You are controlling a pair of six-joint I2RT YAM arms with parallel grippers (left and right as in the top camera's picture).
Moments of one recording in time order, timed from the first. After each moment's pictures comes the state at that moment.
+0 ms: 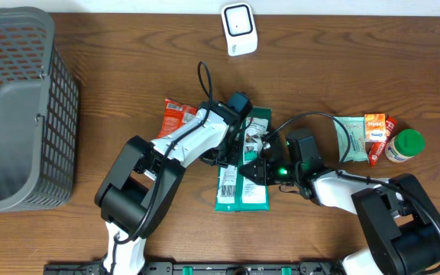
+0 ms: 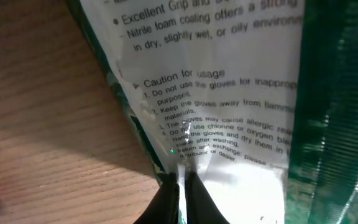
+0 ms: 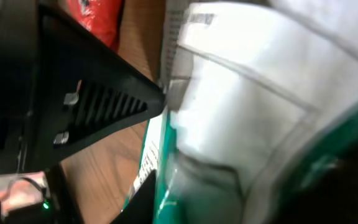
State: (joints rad) left arm -0.63 2.03 1.35 -0.91 0.12 -0.32; right arm 0.39 1.70 0.50 0.30 -0.73 0.54
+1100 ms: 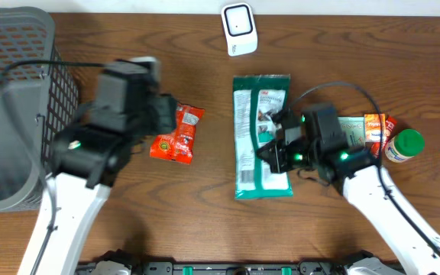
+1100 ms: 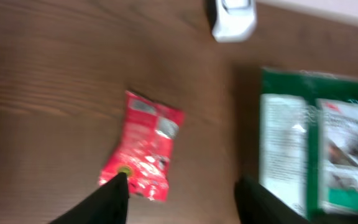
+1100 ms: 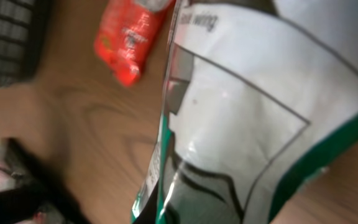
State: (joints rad) left arm -0.25 1.21 1.35 -0.93 0.04 -0.37; right arm 0.38 1.31 0.93 -0.63 -0.47 0.21
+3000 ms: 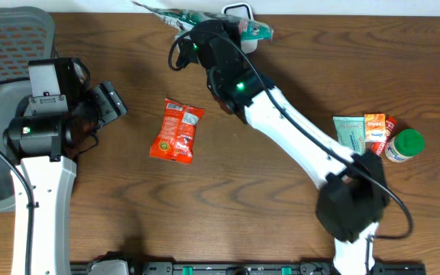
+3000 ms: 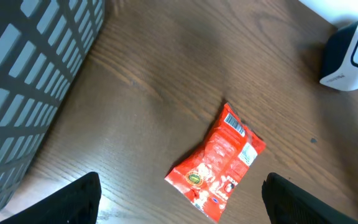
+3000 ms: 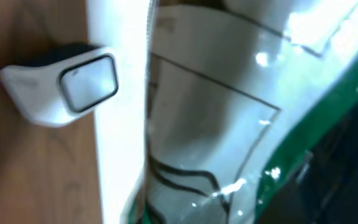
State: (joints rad) left arm 0.09 1.29 1.35 -1.00 0.04 -0.43; right arm 0.67 2.06 1.78 -0.14 0.66 -1.42
